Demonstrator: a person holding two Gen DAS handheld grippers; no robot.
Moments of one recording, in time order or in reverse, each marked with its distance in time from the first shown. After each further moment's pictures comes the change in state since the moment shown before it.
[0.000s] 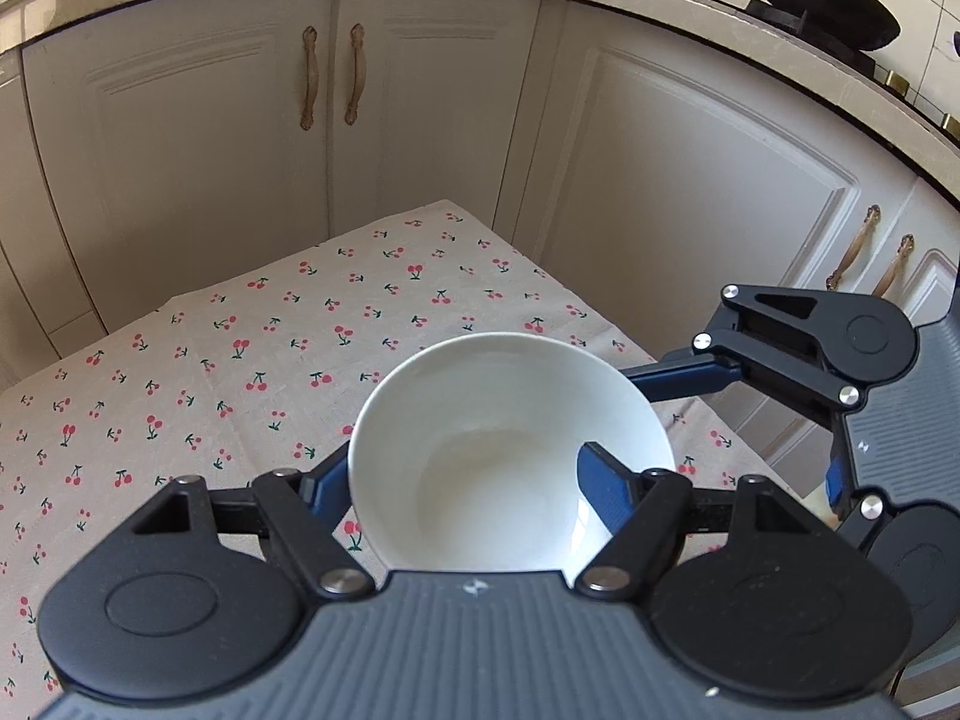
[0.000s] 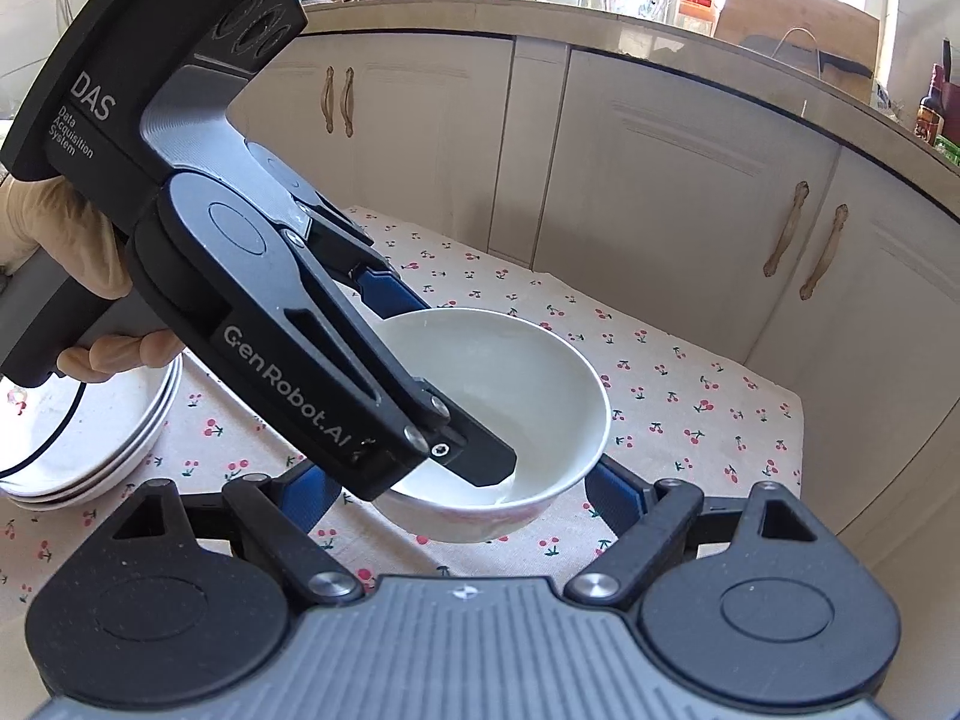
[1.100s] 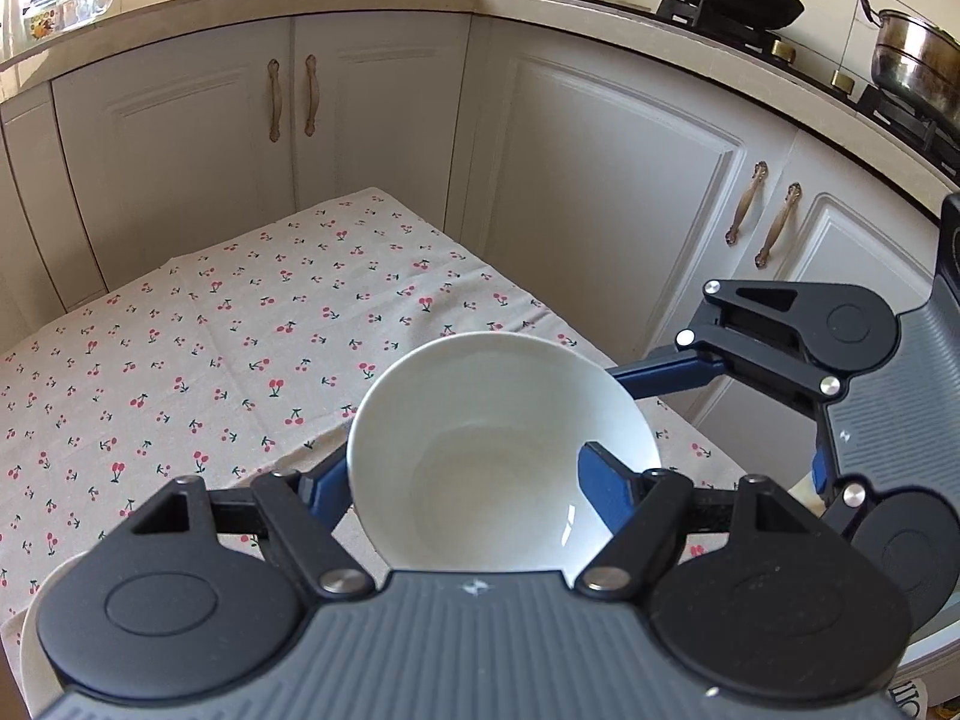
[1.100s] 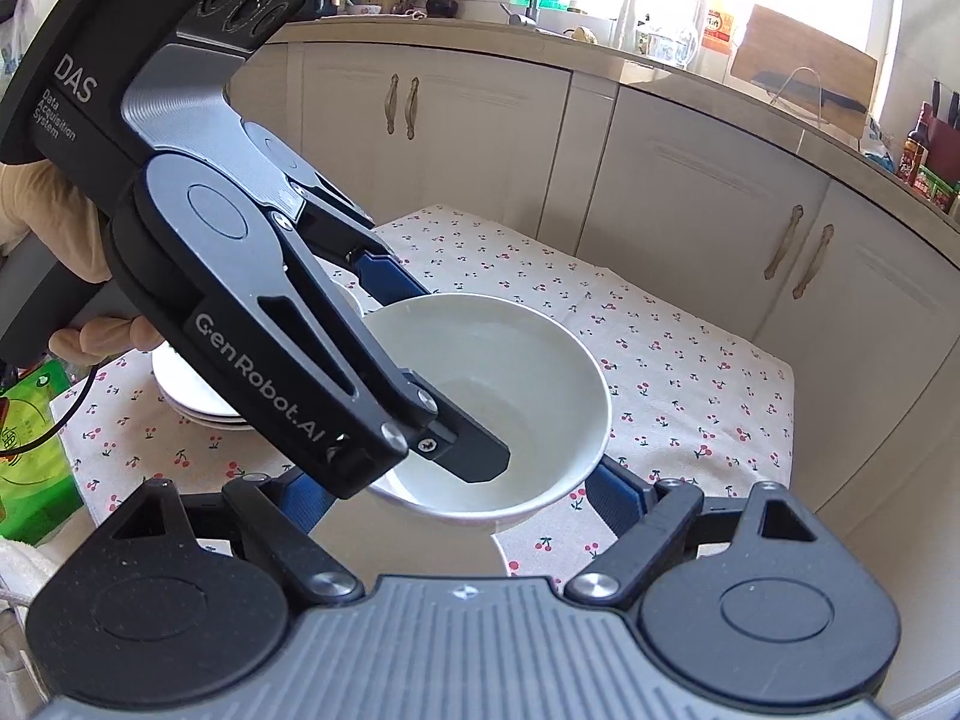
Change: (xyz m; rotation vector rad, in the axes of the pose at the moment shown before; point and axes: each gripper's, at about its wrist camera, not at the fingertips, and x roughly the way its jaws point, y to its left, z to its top) left arm -0.112 -0.080 -0.074 0.031 -0.026 -0.011; right arm -0.109 0.097 -0.034 -0.033 0.008 -0.014
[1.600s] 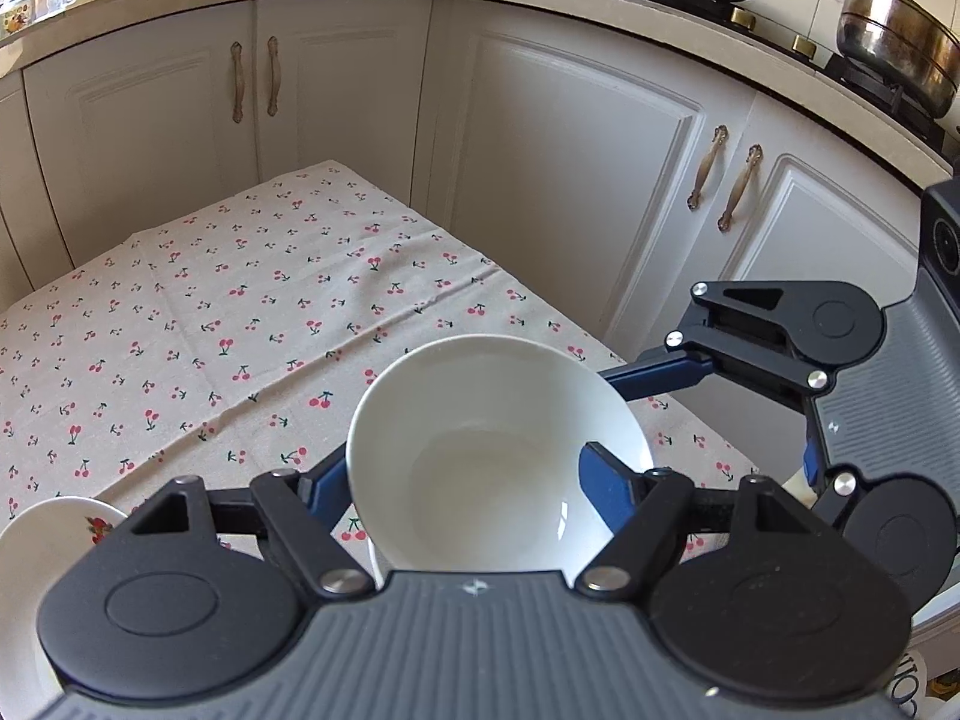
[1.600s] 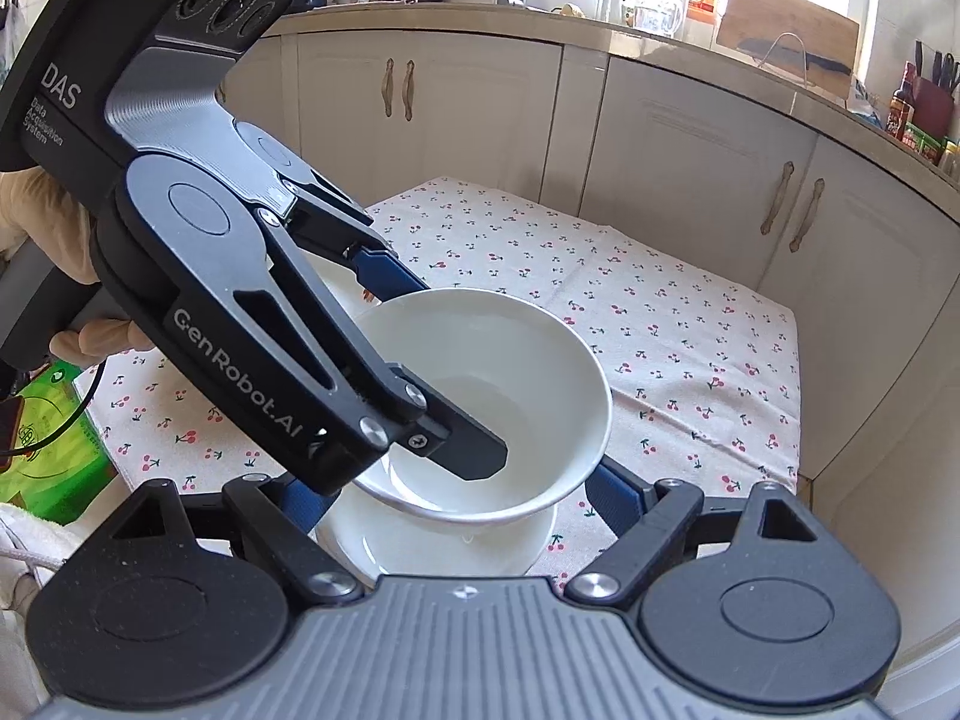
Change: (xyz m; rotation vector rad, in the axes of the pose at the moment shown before) left arm 0.004 -0.023 -0.024 0.027 0.029 -0.044; right arm -0.016 0.016 -0.033 0.056 0.033 0.006
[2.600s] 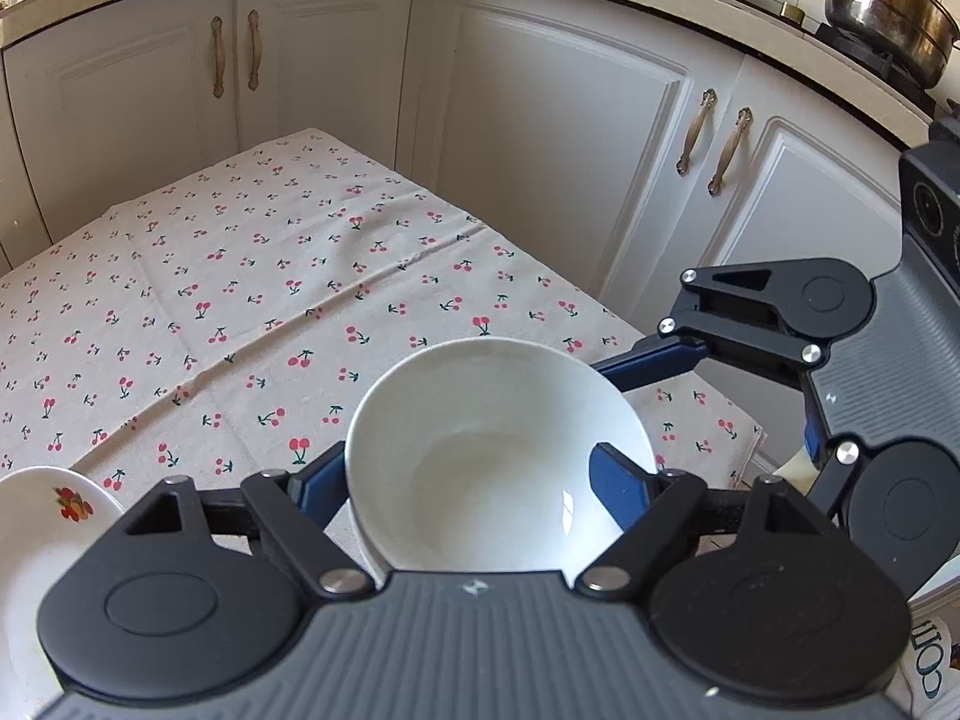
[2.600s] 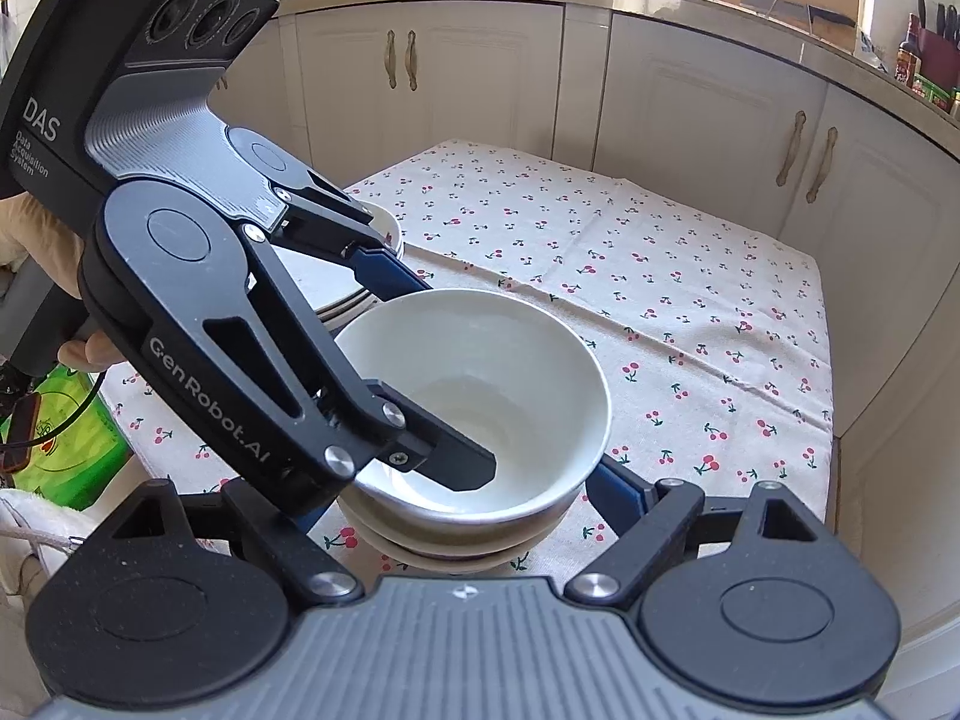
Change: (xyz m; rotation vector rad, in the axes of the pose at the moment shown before) left arm 0.015 0.002 -0.018 0.020 0.034 -0.022; right arm 0.014 0.000 -0.017 0.053 0.052 0.048
